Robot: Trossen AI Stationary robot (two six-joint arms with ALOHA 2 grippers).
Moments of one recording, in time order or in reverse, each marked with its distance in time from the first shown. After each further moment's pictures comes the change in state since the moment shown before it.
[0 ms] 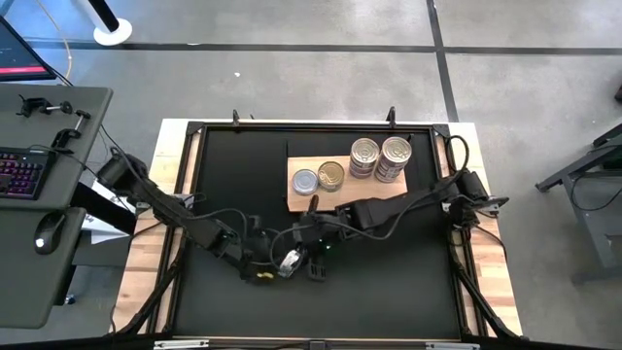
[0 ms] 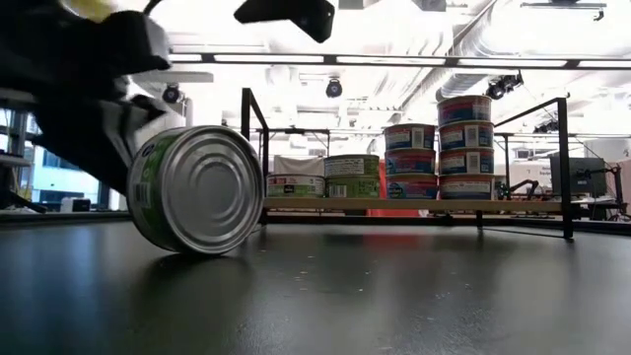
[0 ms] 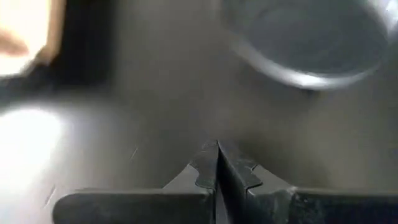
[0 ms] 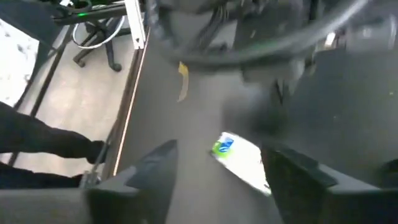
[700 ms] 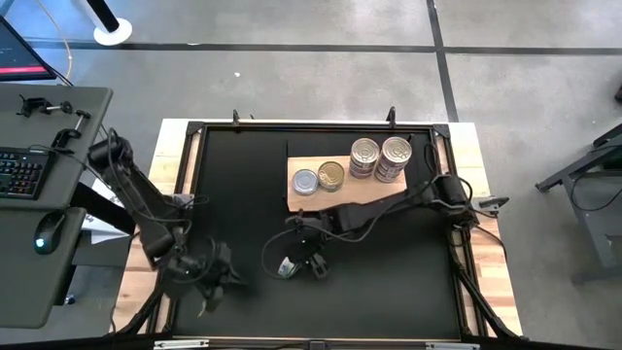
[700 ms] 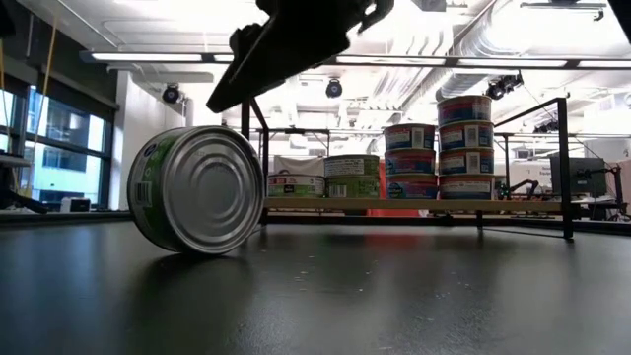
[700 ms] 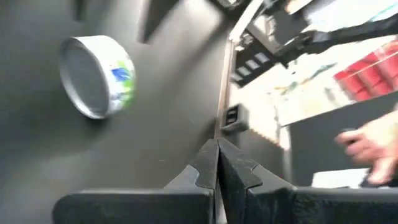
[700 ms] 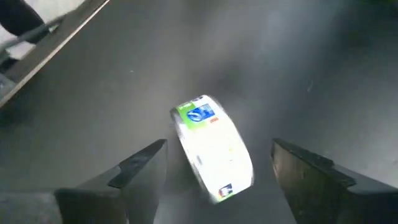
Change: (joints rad) left arm -0.429 -0.297 -0.042 0.243 -0.215 -0.803; right arm -0.047 0.149 0.002 0.000 -0.073 -0.607
